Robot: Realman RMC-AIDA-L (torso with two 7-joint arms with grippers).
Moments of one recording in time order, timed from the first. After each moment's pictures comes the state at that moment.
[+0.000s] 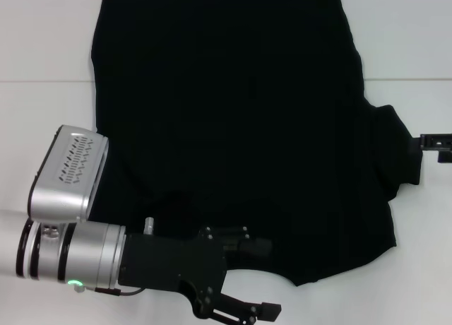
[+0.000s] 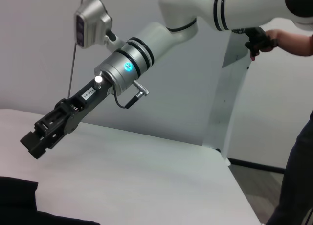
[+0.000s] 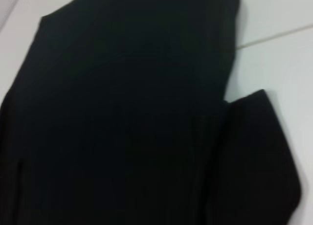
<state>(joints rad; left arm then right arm) -0.61 -2.17 0.72 0.55 2.13 1.74 -1.15 0.65 1.88 -0.66 -0.62 -2.30 -1.24 2.36</state>
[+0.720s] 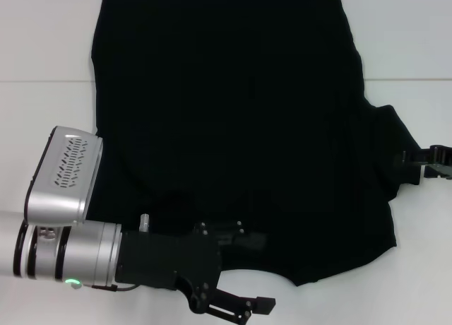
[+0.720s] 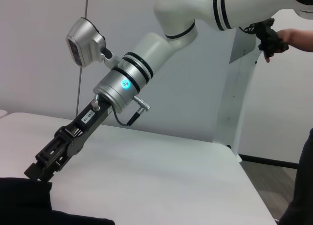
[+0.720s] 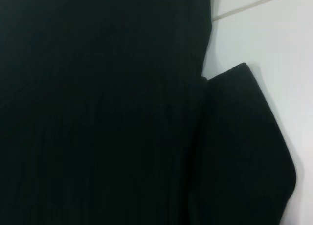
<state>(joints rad) -0.61 -2.16 0.71 0.55 2.12 1.72 -1.11 0.70 1.90 -0.70 -0.51 -2.38 -1.08 2.42</state>
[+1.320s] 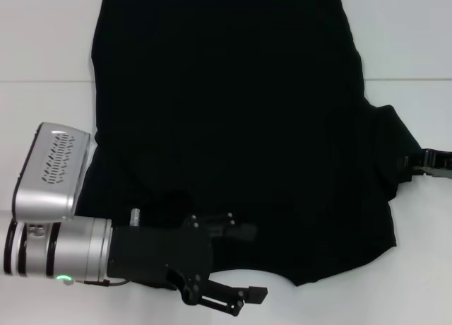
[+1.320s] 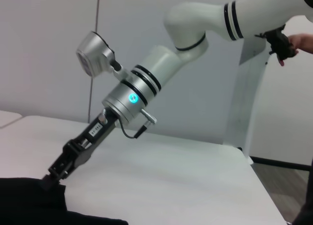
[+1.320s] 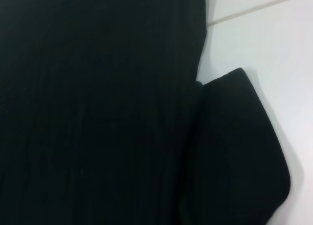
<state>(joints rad) -0.59 -2.16 0.69 0.58 2.12 1.73 -1.12 0.69 1.94 -0.70 -0.50 -2.37 -0.98 2.38</state>
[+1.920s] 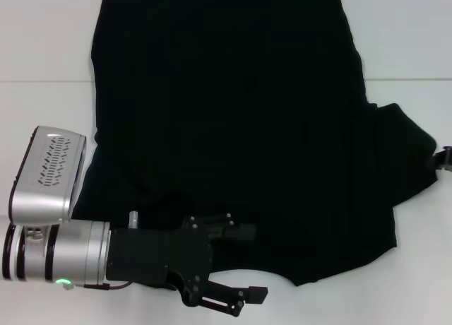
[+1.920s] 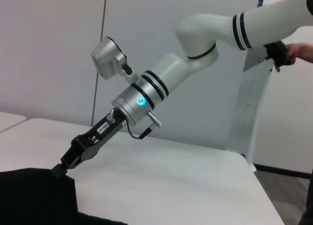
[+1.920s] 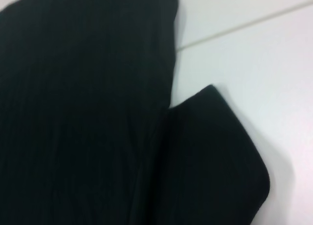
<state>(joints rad) -0.58 -2.17 0.68 0.58 2.11 1.73 -1.12 0.65 1.94 -0.64 -0.51 -2.35 -0.96 2.31</state>
